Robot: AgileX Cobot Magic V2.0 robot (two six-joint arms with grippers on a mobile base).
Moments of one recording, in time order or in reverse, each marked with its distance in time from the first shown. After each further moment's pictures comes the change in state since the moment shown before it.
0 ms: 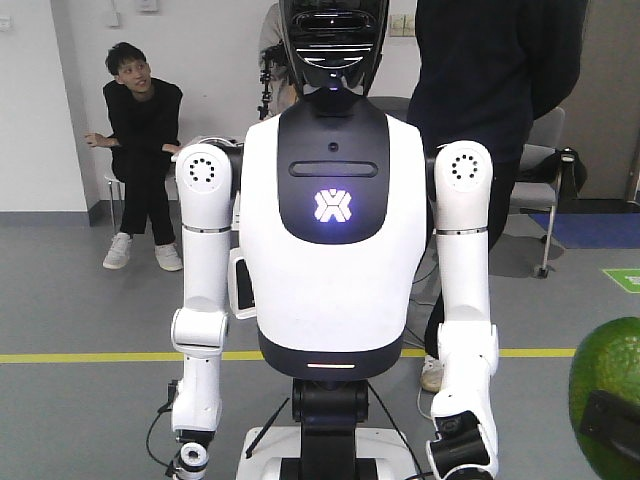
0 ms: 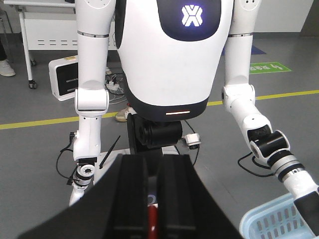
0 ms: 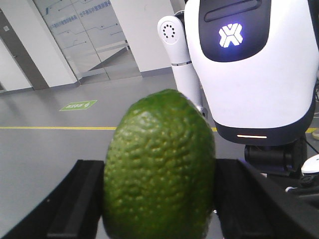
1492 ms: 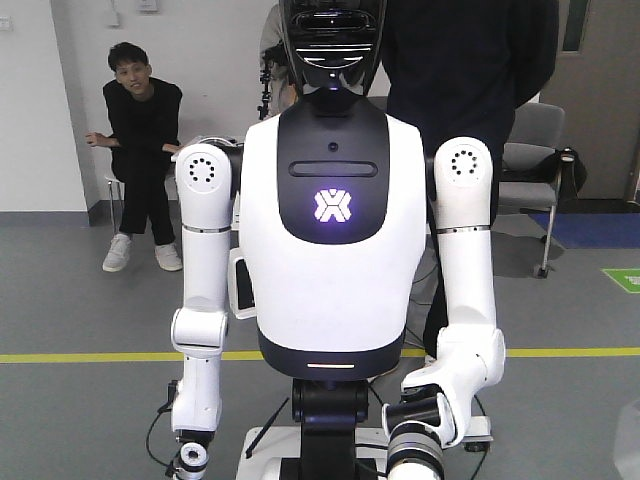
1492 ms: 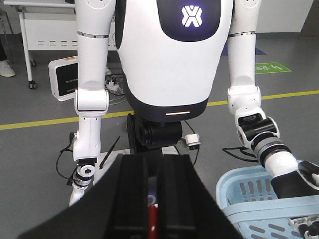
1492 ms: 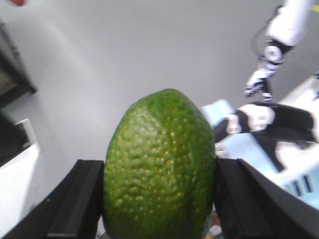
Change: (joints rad) left arm 0.000 0.000 0.000 0.000 -0.001 0.000; right arm 0.000 0.297 0.000 0.038 0.390 -0.440
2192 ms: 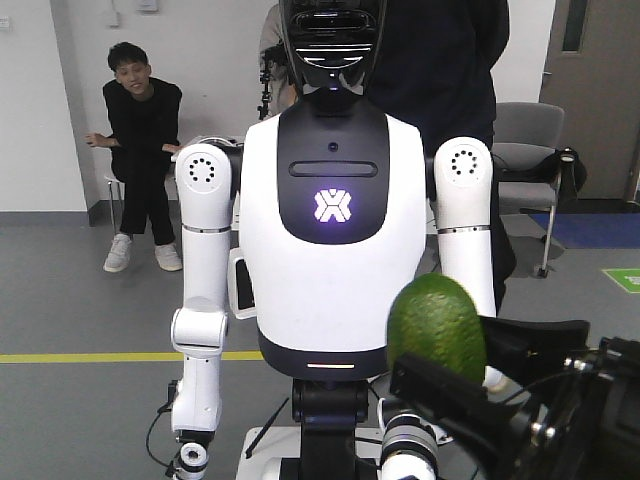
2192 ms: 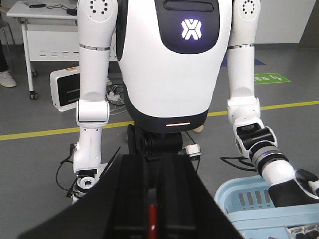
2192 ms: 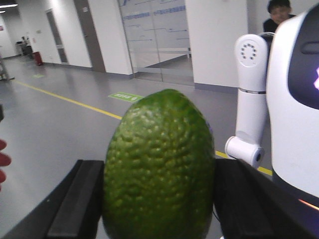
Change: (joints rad) left arm 0.000 0.000 0.000 0.000 -0.044 0.000; right arm 0.282 0.038 0.000 0.758 -0.539 -0.647
